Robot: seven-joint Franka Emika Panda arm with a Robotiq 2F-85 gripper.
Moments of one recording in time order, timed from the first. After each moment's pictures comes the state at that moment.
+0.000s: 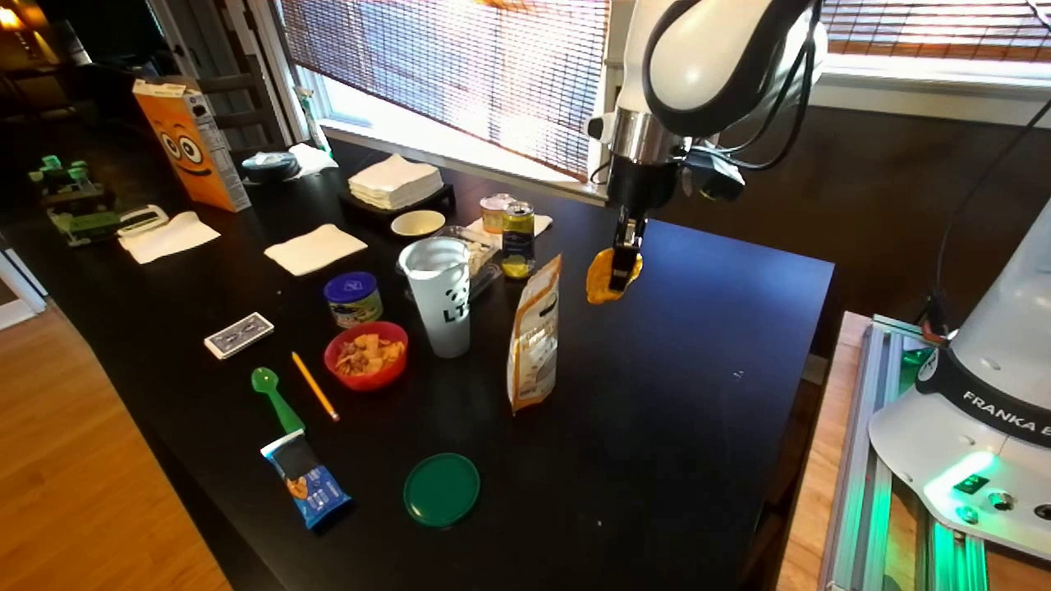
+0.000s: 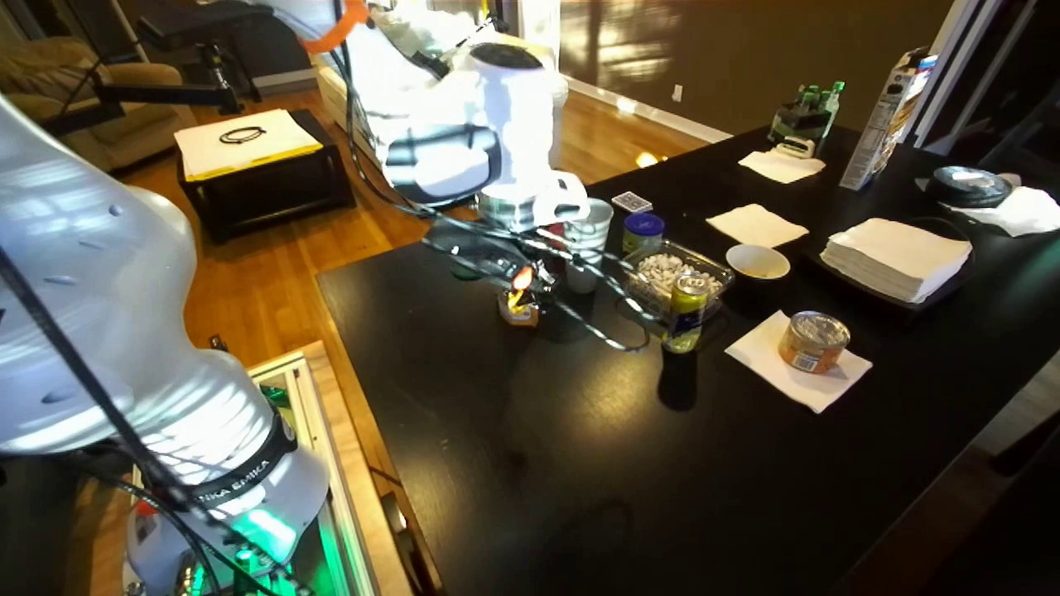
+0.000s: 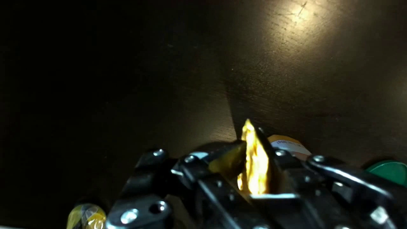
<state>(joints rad) -0.18 -0.20 0.26 -2.77 0.26 2.62 -0.54</state>
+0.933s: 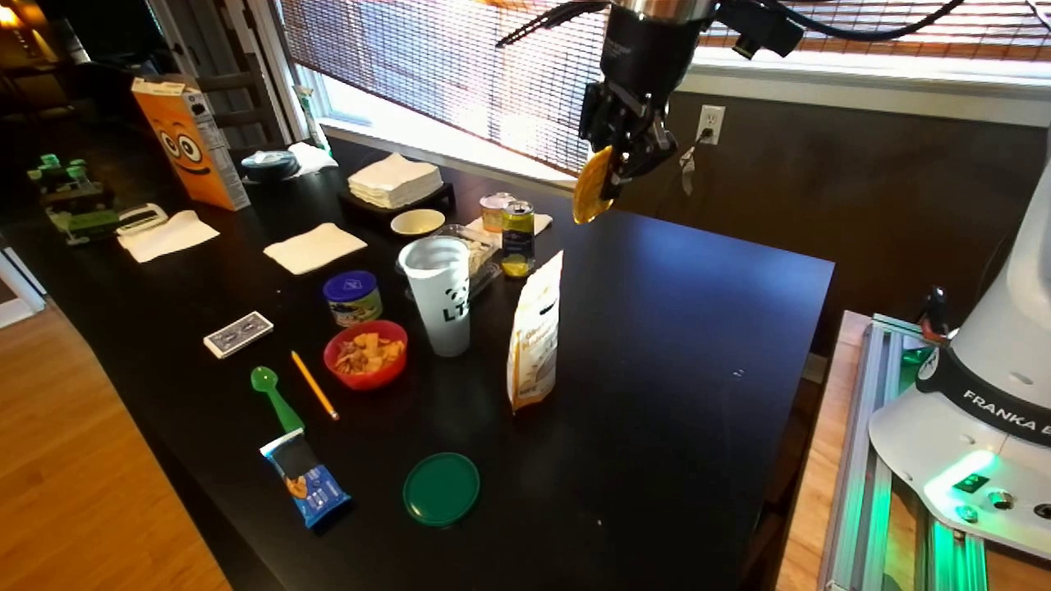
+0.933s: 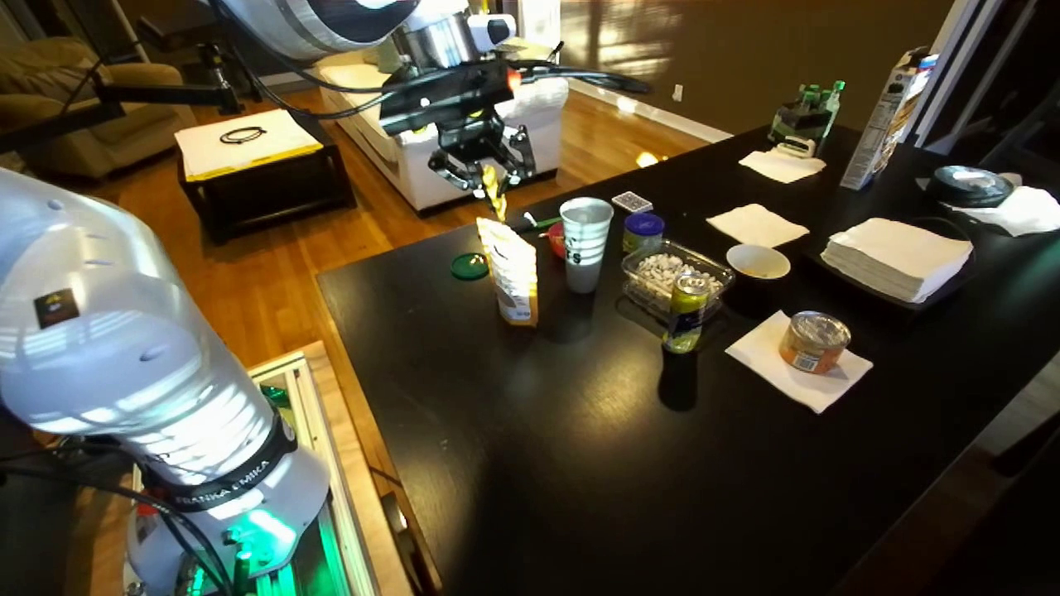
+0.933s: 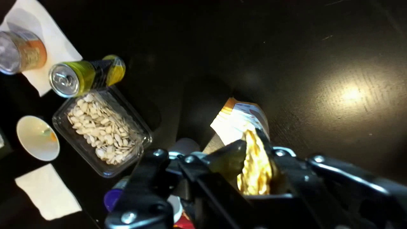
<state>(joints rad) 0.20 -0.57 0.09 -2.70 -0.19 2.33 -0.62</state>
